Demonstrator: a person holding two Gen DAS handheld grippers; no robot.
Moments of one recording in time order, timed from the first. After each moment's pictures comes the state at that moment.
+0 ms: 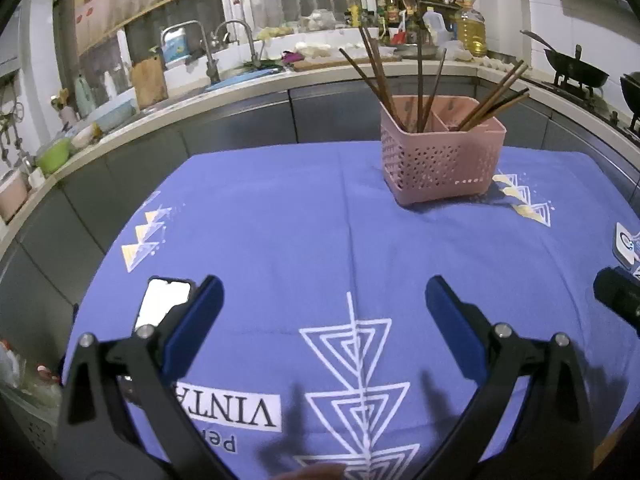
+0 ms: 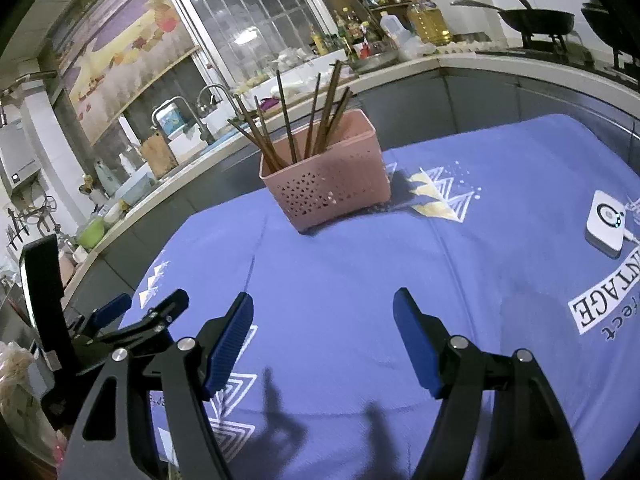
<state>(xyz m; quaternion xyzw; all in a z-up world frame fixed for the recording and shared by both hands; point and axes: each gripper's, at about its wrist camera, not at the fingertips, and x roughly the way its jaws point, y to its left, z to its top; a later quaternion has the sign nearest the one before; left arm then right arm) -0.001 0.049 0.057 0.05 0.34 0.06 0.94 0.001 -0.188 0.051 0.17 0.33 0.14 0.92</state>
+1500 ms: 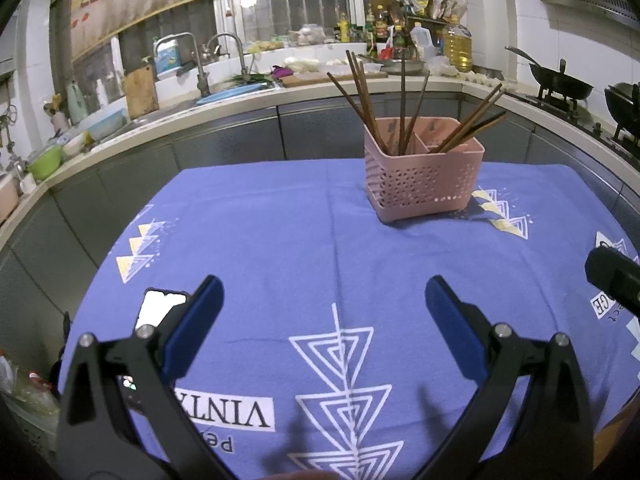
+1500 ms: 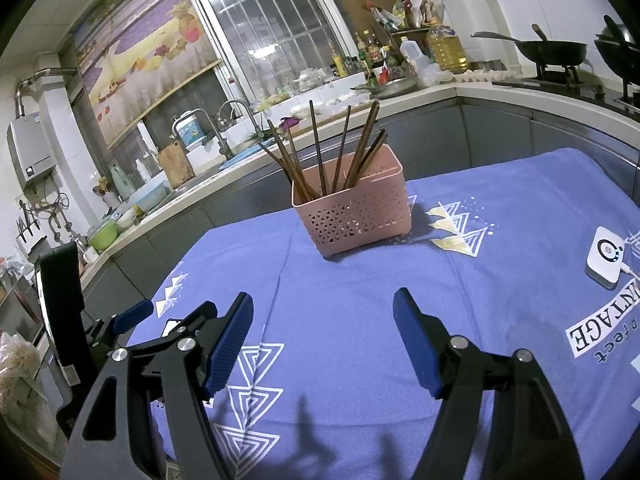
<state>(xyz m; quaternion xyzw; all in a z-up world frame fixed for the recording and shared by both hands) -0.016 0.042 0.076 0.04 0.32 0.03 0.95 -0.008 -0.177 0.079 0.16 0.29 0.16 0.93</state>
